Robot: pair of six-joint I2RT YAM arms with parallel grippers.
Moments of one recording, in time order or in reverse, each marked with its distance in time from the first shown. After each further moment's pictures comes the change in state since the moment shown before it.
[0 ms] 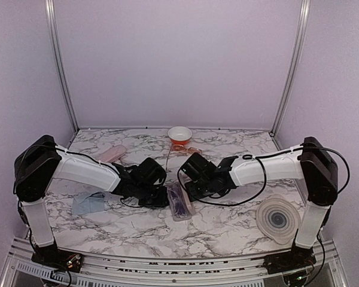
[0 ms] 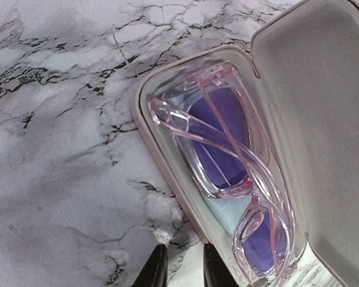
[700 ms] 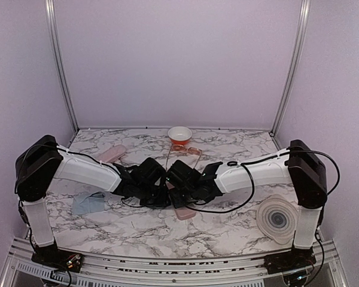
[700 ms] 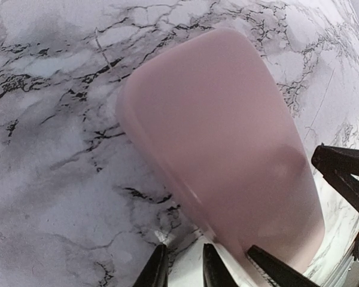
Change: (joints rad) left arm 0.001 0.011 0.003 0.024 0.020 0.006; right arm 0.106 0.104 0.113 0.007 -0.010 0.045
